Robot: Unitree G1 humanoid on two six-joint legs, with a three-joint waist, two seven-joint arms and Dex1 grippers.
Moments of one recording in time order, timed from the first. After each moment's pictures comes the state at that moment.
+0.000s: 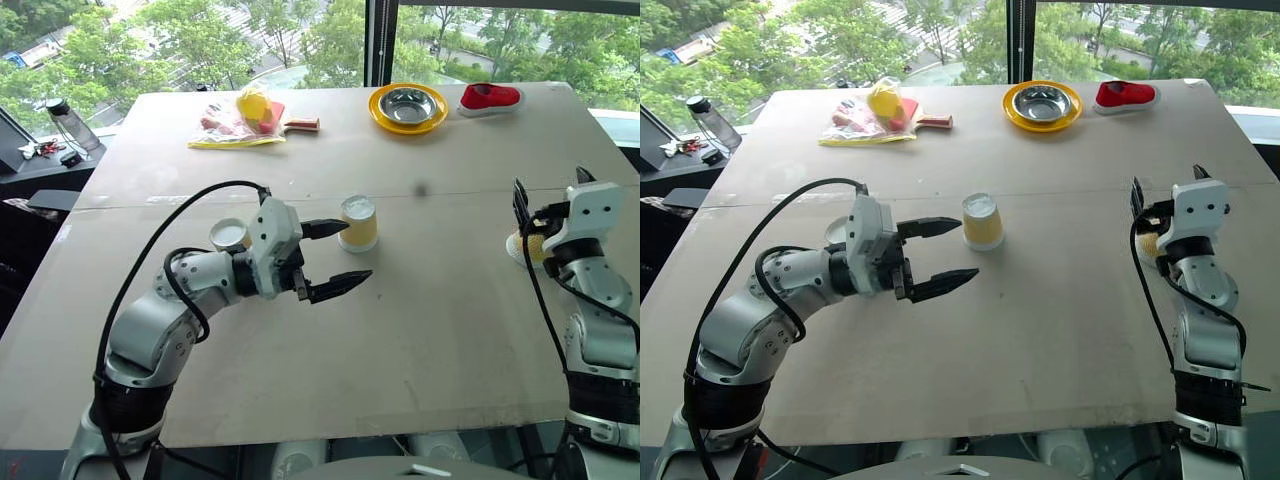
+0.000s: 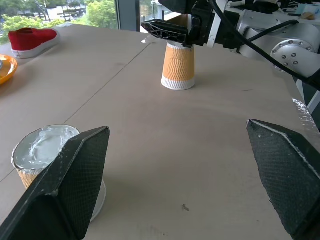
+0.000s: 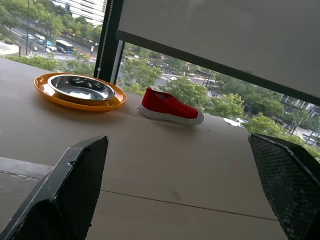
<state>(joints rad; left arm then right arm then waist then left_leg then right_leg) -0.28 0.64 -0.01 -0.50 -0.61 0.56 -0.87 -0.21 -0.36 -0.29 -0.12 0.02 0.07 0.17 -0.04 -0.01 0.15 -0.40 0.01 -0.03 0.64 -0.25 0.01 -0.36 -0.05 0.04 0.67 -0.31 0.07</state>
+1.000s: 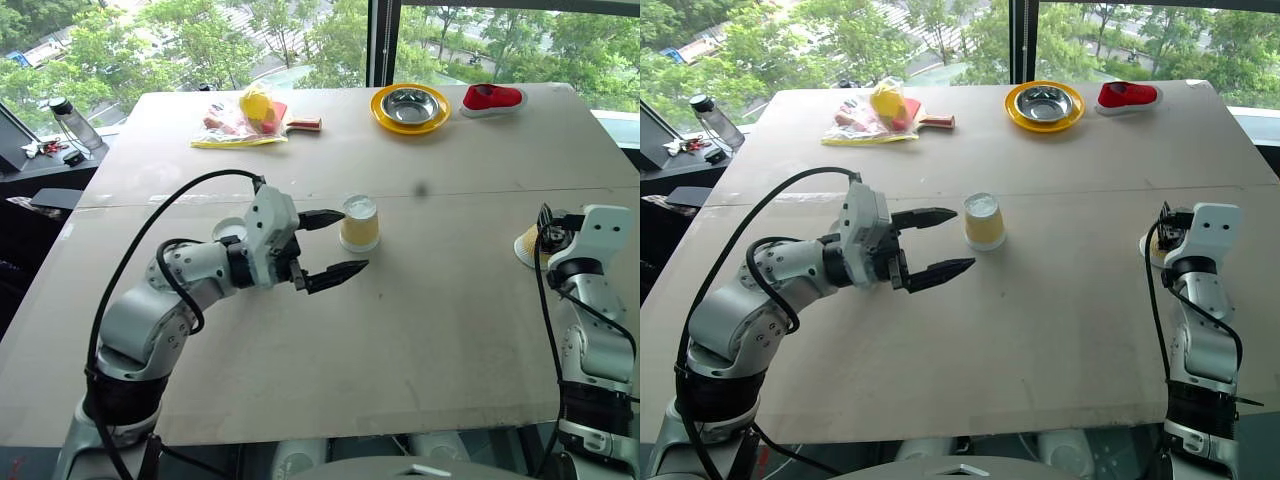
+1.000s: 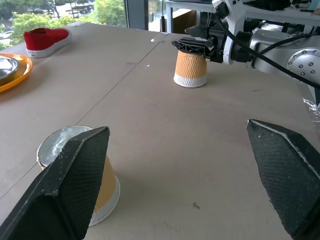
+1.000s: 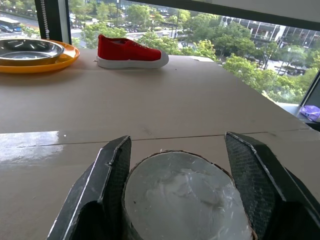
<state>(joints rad) -0.32 0.66 0.01 -0.51 -0.64 0.60 -0.83 -0.19 -0.28 -0.34 -0.12 0.12 0.22 0.05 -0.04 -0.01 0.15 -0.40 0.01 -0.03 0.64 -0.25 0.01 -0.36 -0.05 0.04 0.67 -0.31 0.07</state>
